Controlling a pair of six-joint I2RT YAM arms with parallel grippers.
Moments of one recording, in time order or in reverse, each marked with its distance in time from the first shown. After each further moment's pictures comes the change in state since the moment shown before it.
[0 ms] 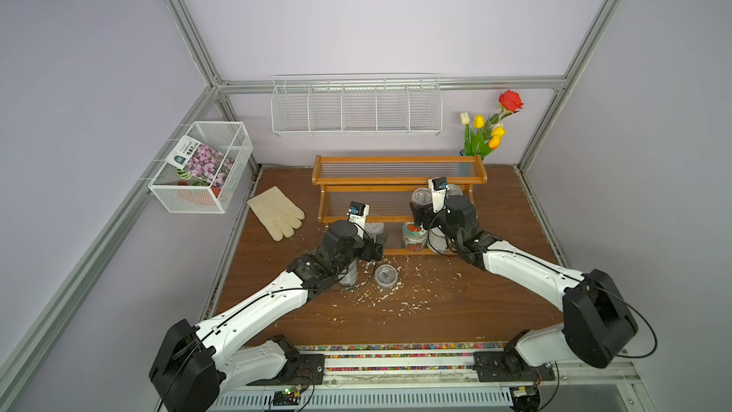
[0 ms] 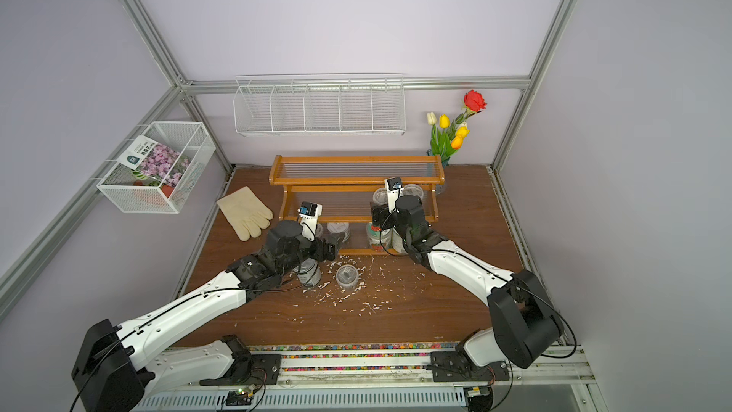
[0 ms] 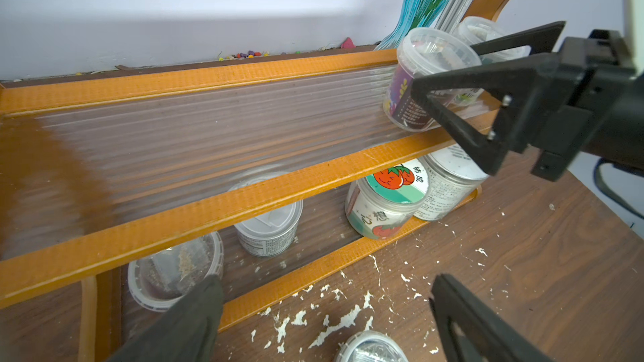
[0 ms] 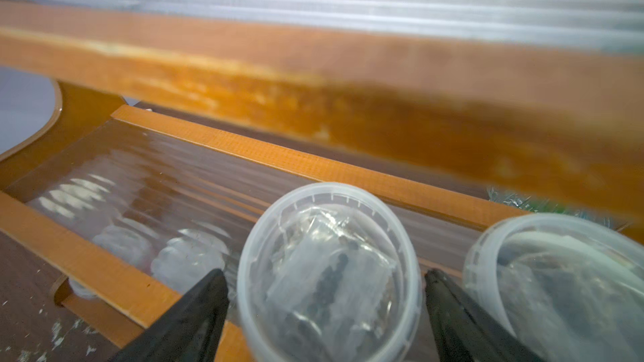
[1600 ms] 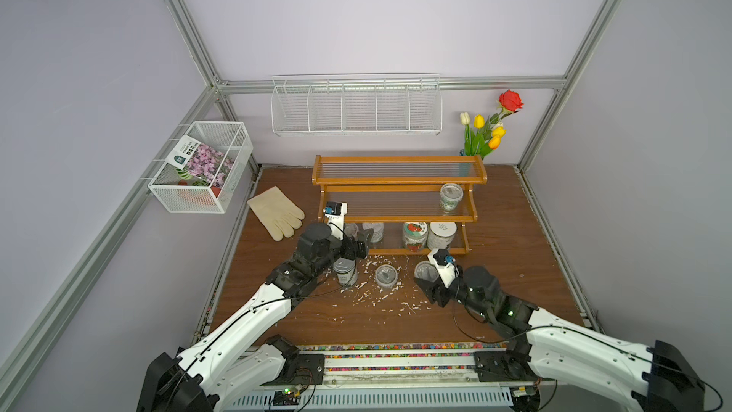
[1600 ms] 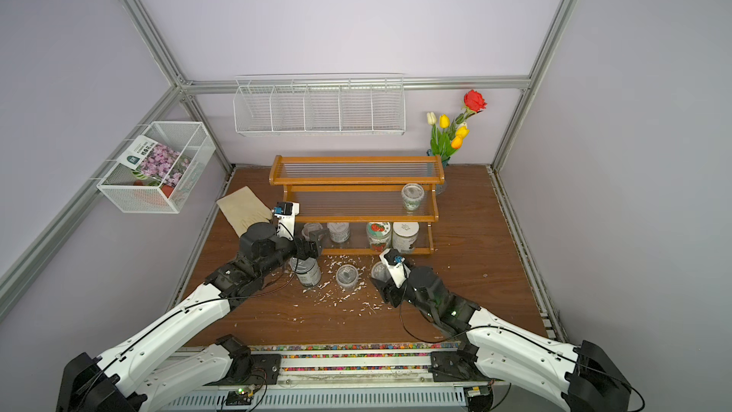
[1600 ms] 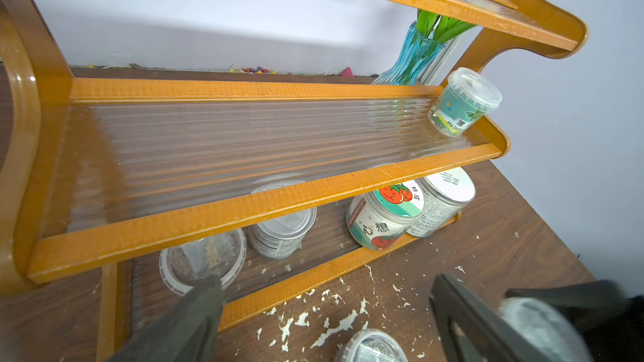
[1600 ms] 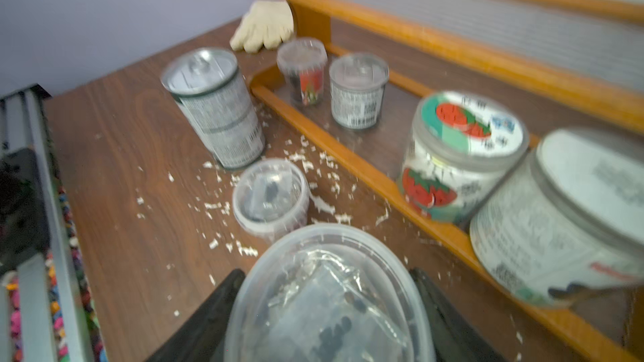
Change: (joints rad) left arm 0.169 -0.152 -0.103 0.043 0.179 -0.050; right arm 0.325 -0.607 -0.619 -0.097 -0.088 -0.015
